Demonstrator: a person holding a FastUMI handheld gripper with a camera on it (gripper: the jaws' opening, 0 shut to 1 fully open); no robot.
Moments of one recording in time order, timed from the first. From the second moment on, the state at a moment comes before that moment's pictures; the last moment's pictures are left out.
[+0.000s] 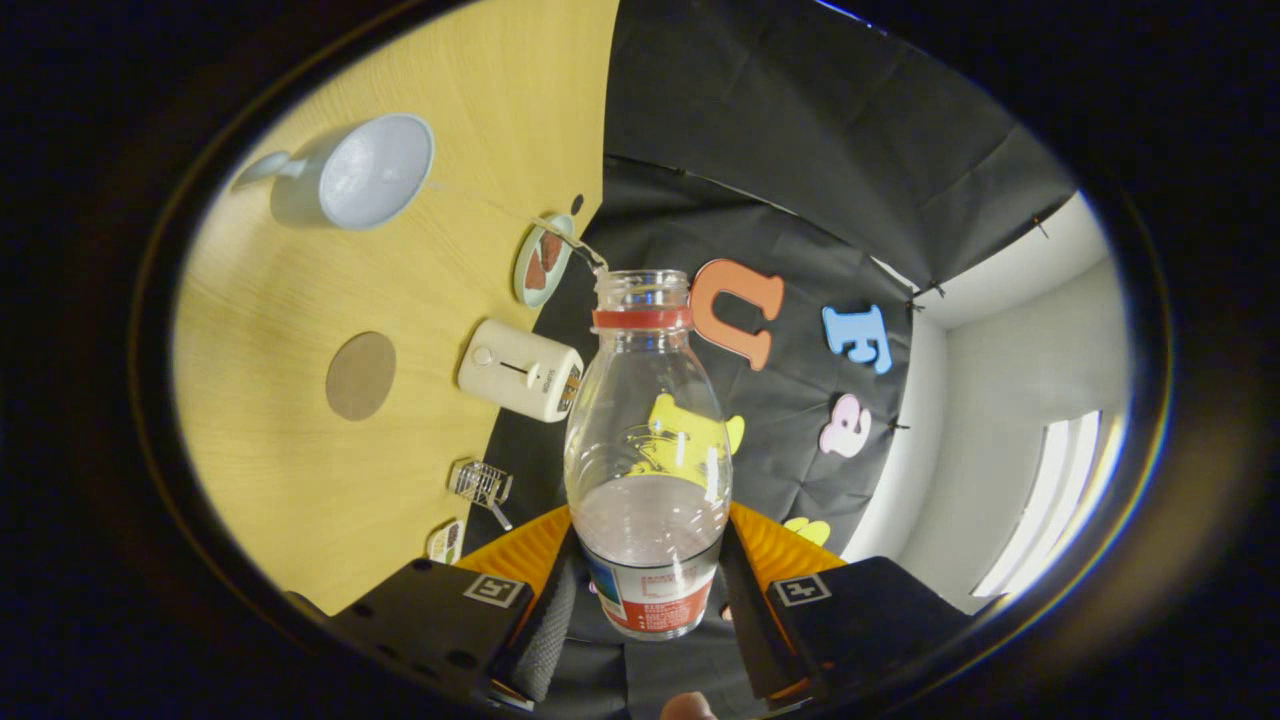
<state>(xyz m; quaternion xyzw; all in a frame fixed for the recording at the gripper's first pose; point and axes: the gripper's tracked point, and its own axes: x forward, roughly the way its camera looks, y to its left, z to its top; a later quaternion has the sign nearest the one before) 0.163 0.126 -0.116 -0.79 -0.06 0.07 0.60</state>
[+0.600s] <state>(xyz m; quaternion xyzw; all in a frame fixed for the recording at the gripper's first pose) 0.164 0.136 -0.113 -0.80 -0.08 0.07 0.58</state>
